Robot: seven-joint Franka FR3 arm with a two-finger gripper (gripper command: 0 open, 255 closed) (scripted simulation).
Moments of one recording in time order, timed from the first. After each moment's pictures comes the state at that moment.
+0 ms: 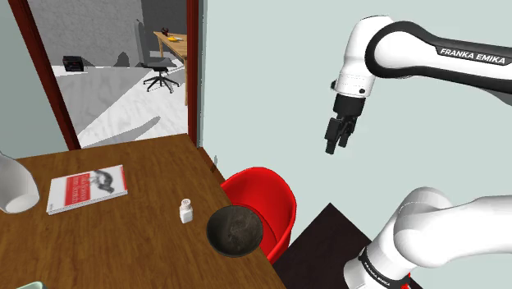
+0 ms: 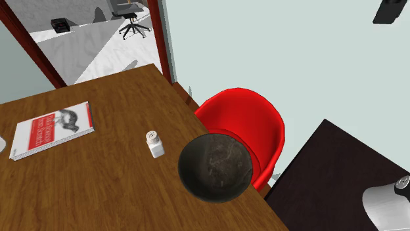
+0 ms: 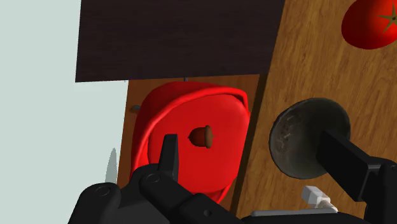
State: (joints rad) arm 0.00 -0.76 -0.03 -2.40 0.08 1.46 0.00
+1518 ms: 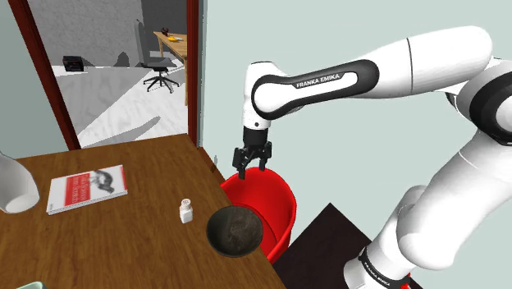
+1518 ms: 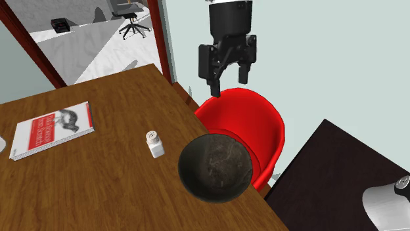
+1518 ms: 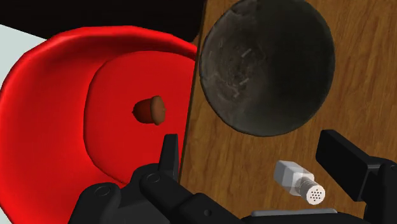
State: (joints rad) arm 0.11 -0.06 0.18 -2.16 0.20 1.90 0.24
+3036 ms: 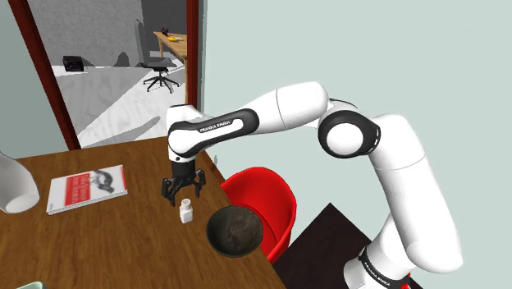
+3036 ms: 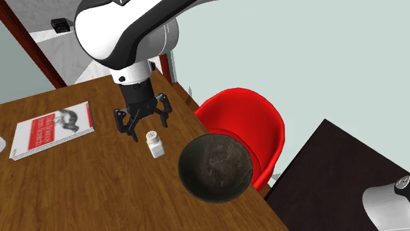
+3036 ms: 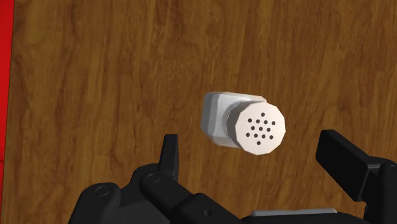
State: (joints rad) arm 0.27 0.77 0.21 -1.39 0.09 1.94 0.45
